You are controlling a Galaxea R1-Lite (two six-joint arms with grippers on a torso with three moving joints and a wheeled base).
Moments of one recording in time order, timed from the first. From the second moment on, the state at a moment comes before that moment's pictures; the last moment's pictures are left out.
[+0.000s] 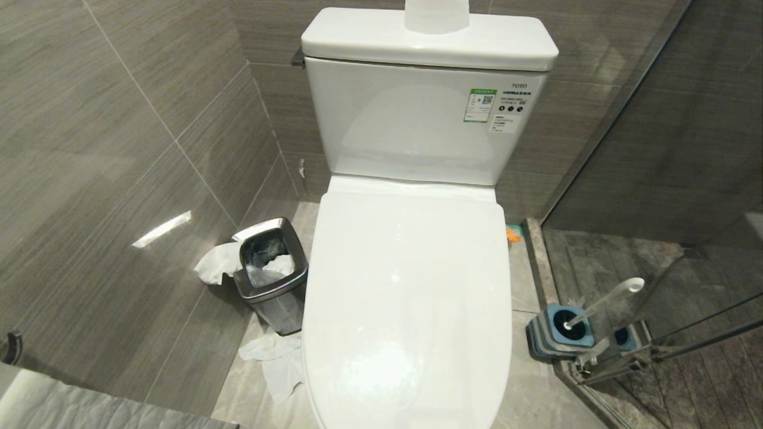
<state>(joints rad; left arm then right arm) 0.00 0.00 0.00 0.01 0.00 0.00 0.00 0.00 -0.02 0.05 -0.01 0.01</state>
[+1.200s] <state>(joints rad) 0.00 0.00 0.00 0.01 0.00 0.01 0.00 0.00 -0.02 0.05 -0.01 0.01</state>
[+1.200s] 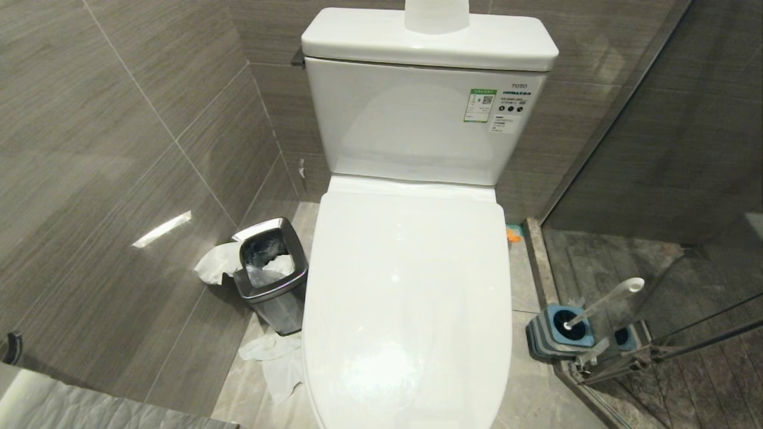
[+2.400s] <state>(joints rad) 0.00 0.00 -0.20 0.14 -0.14 0.09 0.00 0.00 -0.02 0.05 -0.01 0.01</state>
